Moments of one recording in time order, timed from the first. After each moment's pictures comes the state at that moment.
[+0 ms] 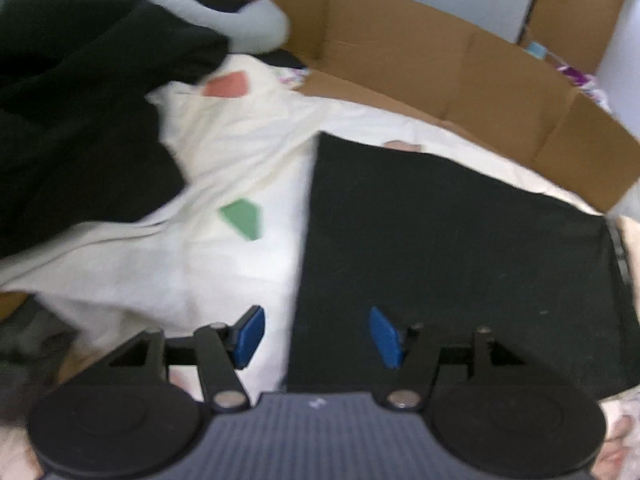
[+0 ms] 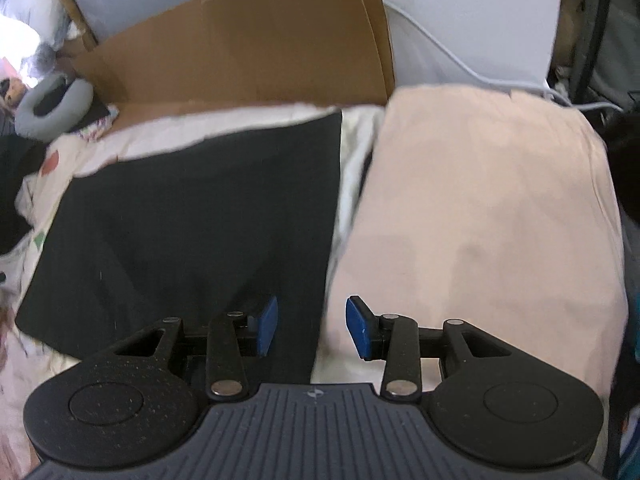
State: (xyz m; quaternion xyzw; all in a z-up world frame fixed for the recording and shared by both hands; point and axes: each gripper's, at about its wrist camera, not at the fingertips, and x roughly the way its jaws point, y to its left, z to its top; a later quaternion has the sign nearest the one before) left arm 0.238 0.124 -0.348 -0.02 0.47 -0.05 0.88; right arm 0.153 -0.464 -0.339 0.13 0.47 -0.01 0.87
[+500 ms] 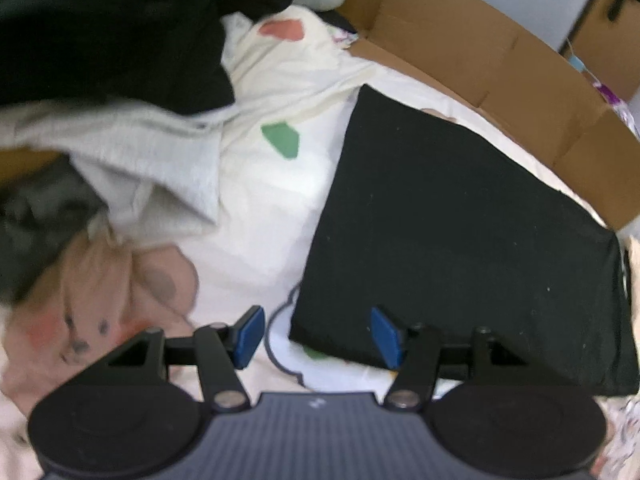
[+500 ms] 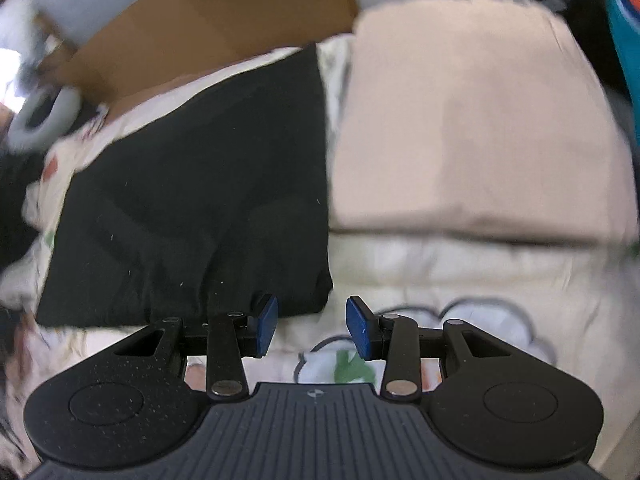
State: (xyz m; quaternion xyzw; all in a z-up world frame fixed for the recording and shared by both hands) left arm 0.190 0.142 -0.374 -0.11 0.51 -0.01 0.85; right arm 0.090 -0.451 -0.376 0.23 0.49 -0.03 0.84
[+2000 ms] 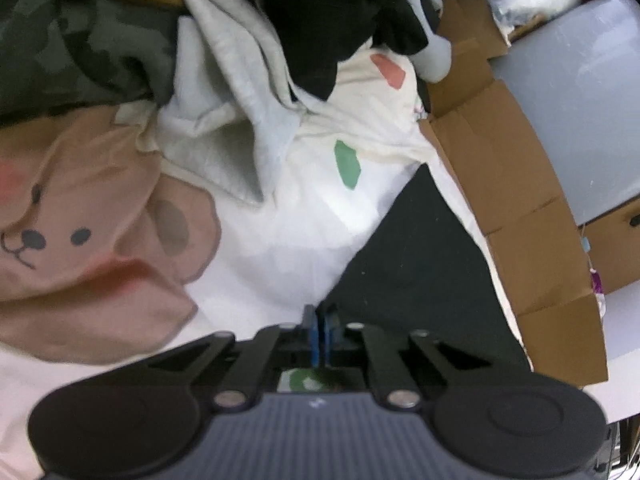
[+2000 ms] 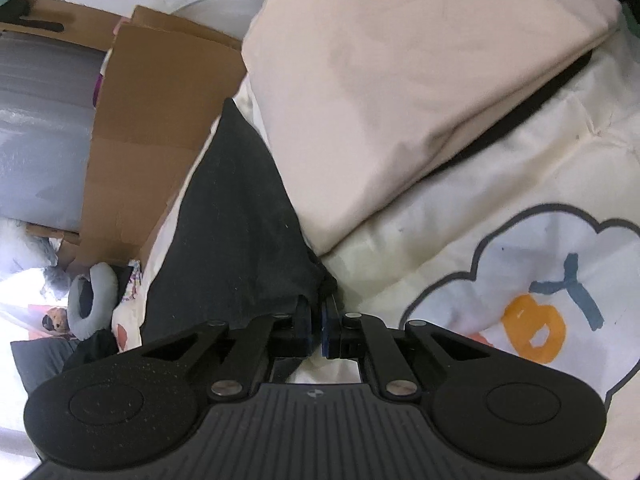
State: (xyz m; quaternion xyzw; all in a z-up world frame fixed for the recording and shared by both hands) left arm 0.178 0.206 -0.430 -0.39 0.42 0.03 0.82; right arm 0.077 -0.499 -0.432 0.52 0.39 -0.07 0.75
